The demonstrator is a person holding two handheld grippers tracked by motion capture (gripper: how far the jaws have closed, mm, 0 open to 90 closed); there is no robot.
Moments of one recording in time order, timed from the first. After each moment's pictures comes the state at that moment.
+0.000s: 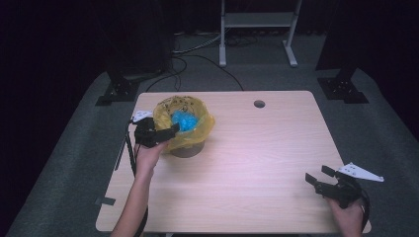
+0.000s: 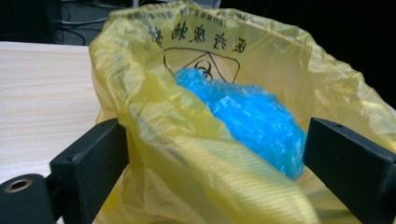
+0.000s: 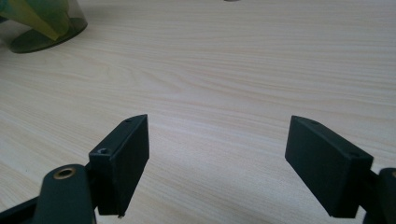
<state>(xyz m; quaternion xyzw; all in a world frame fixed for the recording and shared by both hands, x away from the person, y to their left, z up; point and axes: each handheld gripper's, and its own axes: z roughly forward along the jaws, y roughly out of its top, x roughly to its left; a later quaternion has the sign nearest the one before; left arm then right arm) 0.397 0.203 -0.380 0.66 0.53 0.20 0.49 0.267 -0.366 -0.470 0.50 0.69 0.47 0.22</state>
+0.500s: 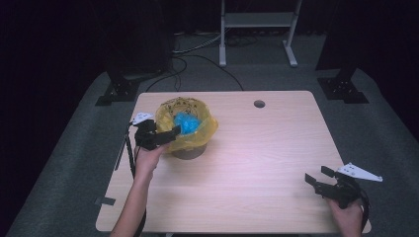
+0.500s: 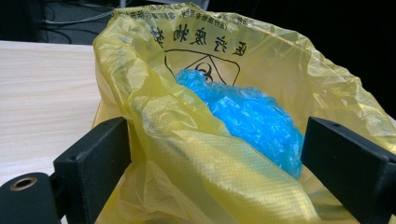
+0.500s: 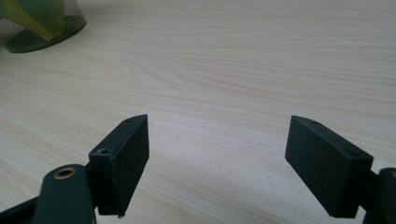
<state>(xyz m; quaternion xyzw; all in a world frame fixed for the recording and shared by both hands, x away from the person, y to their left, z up) 0.389 0.199 -0.380 0.67 0.51 0.19 0.50 0.267 -0.365 -0.472 0.51 0.70 0.46 0.22</state>
